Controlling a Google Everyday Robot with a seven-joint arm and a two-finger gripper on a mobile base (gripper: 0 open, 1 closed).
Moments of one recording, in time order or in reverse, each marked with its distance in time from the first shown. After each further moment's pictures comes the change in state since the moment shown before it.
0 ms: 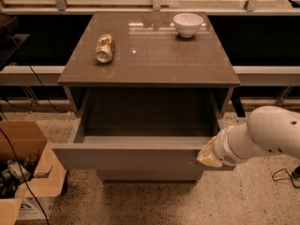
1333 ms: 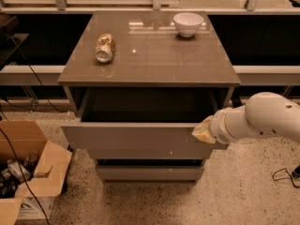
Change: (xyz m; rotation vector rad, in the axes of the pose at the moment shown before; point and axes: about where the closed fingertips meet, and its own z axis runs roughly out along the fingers) arm -0.037 -0.068 0.009 0.102 -0.138 0.008
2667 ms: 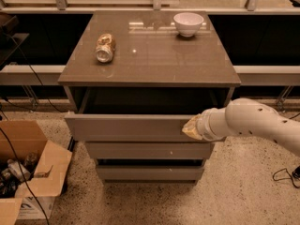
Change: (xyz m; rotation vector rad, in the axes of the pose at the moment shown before) arm -0.008 -0.018 0.058 0.049 -0.030 -0.042
